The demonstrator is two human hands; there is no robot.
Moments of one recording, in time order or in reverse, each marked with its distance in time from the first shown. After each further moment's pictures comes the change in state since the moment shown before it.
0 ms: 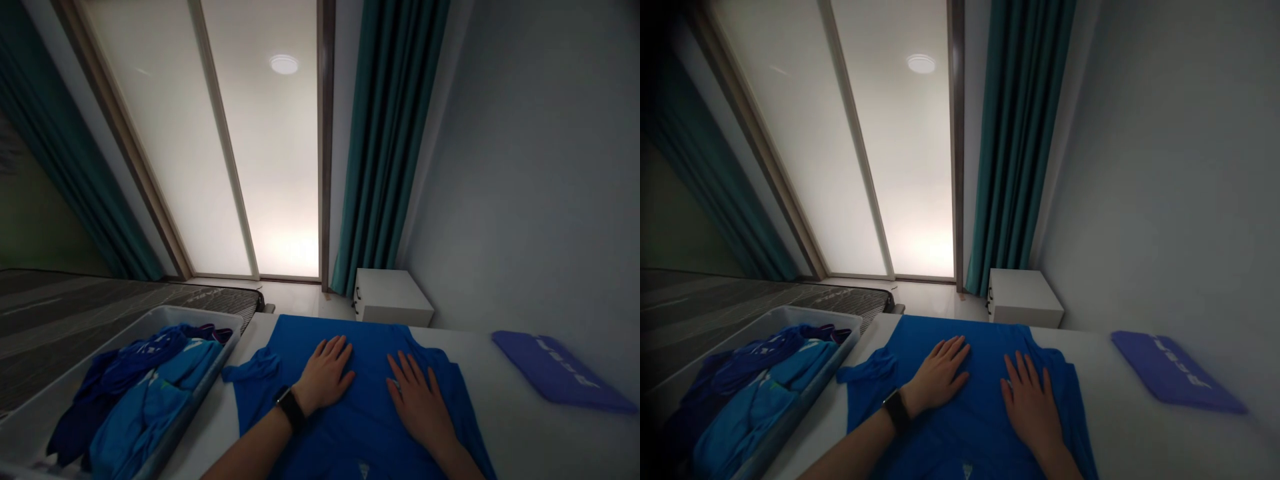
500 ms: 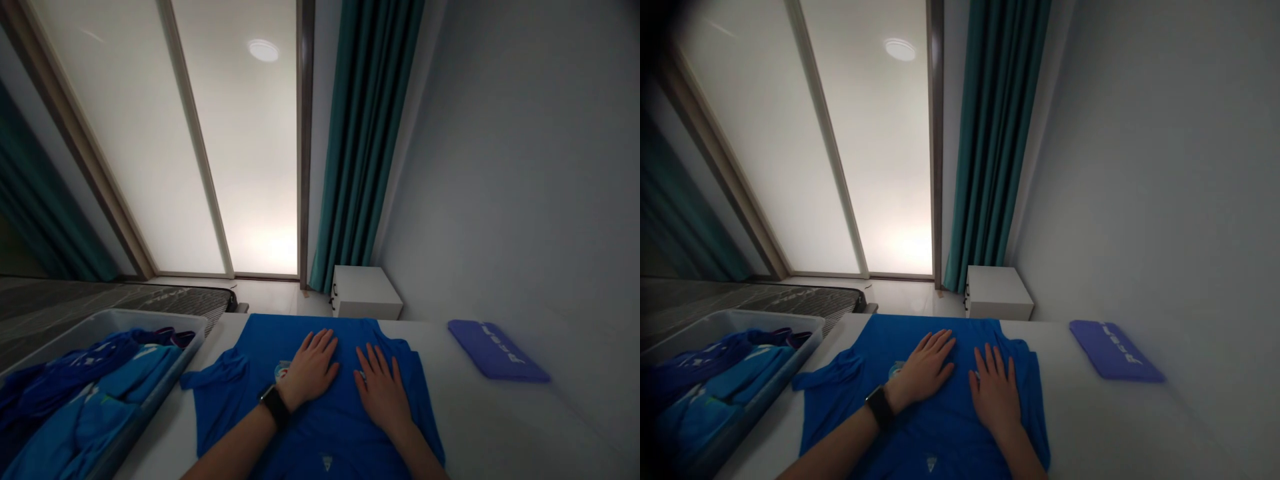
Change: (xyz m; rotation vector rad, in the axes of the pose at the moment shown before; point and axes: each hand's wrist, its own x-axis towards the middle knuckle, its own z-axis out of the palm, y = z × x) left_hand 0.026 0.028 0.011 0.005 0.090 0.064; right_hand -0.001 -0.005 -0.013 0.066 -0.026 0.011
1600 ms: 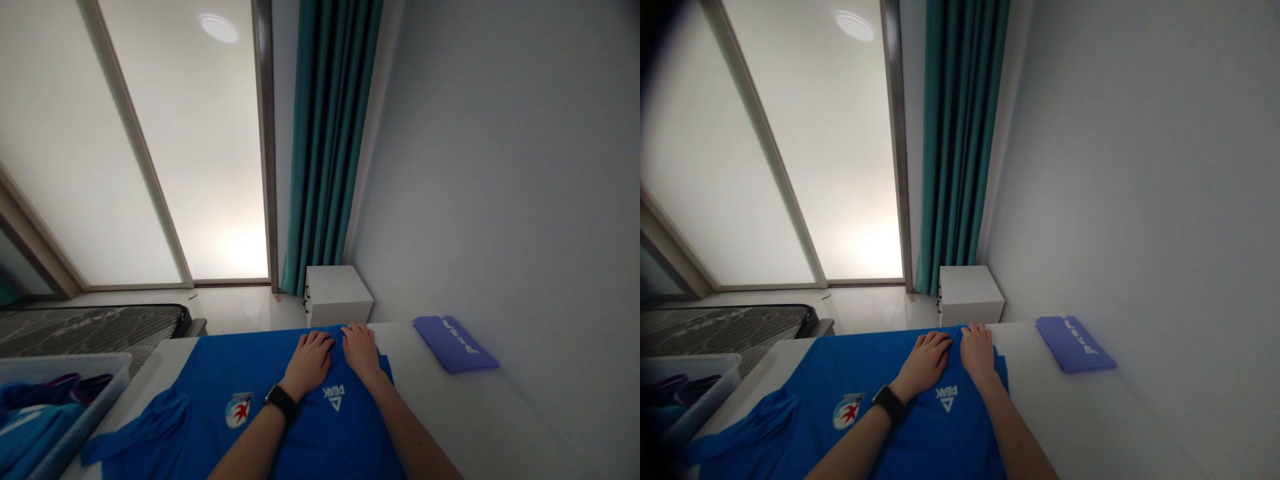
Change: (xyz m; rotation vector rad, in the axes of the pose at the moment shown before) left_hand 0.090 0.024 0.032 -0.086 0.079 0.076; right_hand 0.091 0.048 -0.029 -0.038 0.111 0.083
